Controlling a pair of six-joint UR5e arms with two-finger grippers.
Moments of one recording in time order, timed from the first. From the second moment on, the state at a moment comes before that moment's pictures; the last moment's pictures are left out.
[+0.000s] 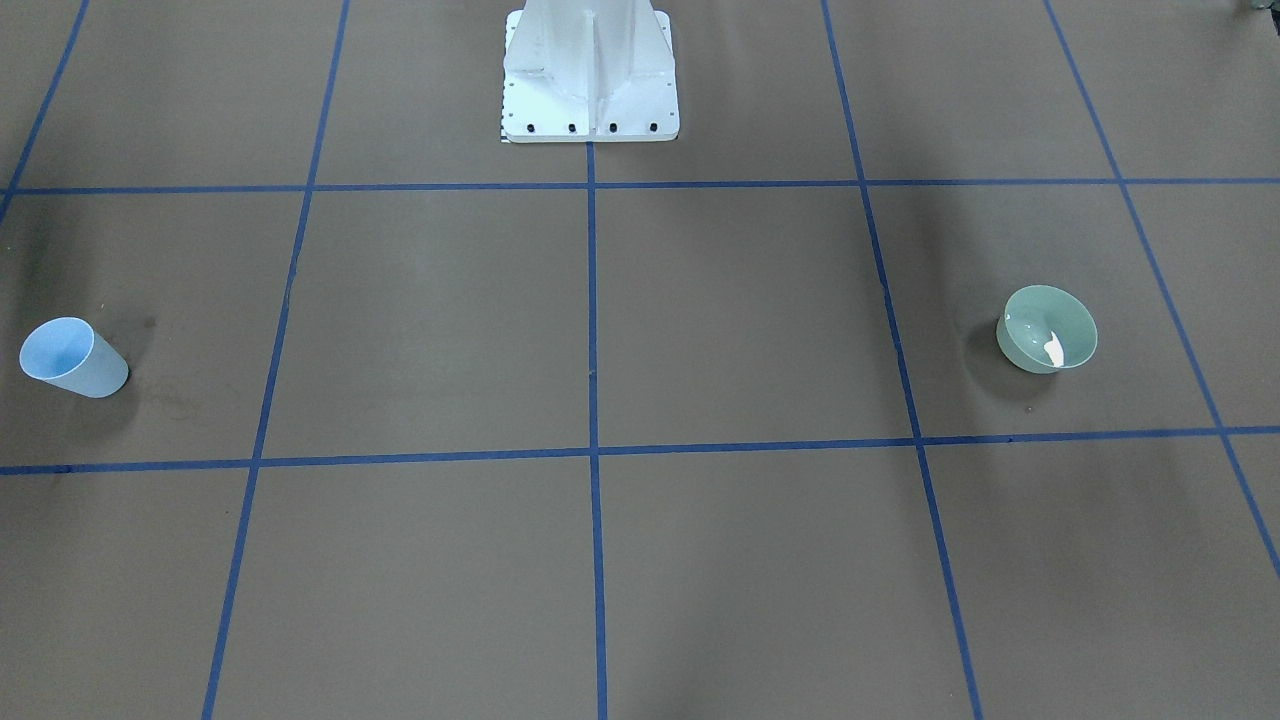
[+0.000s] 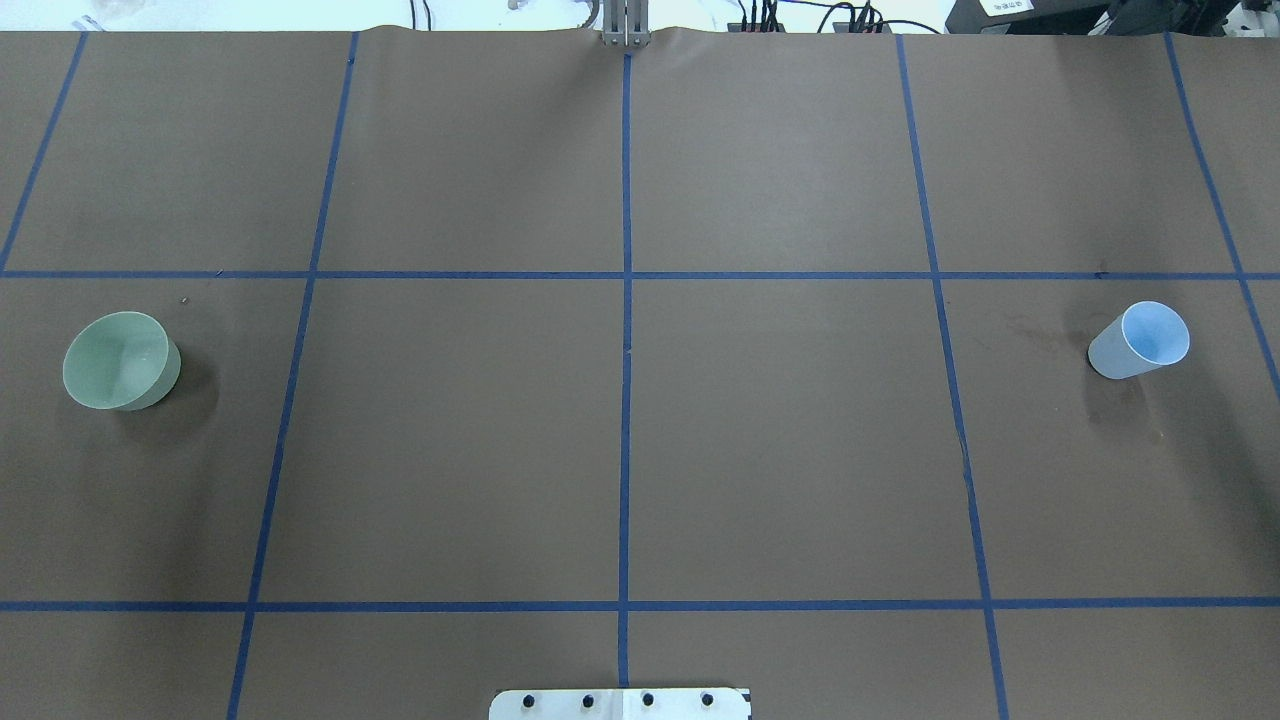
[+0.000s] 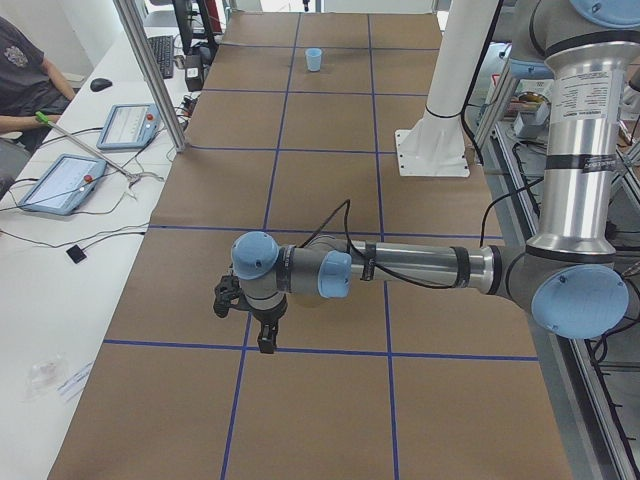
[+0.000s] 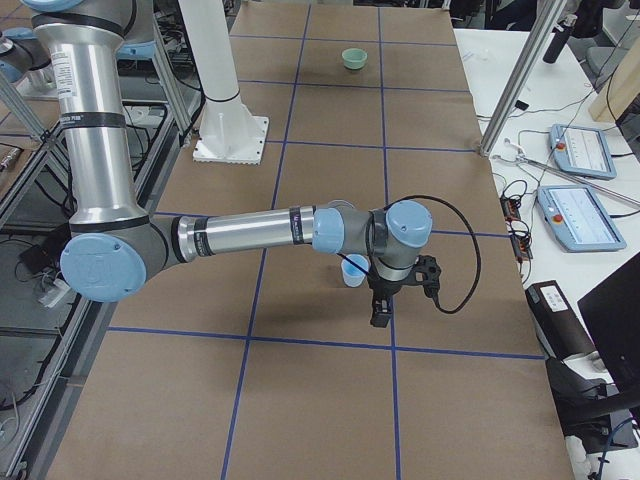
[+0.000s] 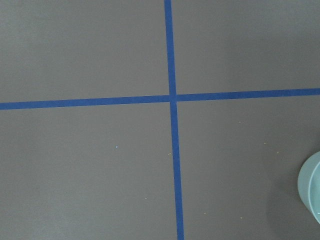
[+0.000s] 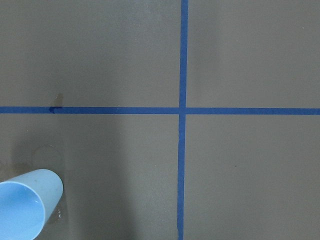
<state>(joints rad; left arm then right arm) -1.52 -1.57 -1.61 -1.60 -2.33 -0.03 1.51 -1.47 1.63 -1.76 2.30 0.03</state>
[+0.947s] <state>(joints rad) -1.52 -1.57 -1.62 -1.60 -2.37 -0.05 1.51 -1.47 1.64 -1.76 2.30 0.03</state>
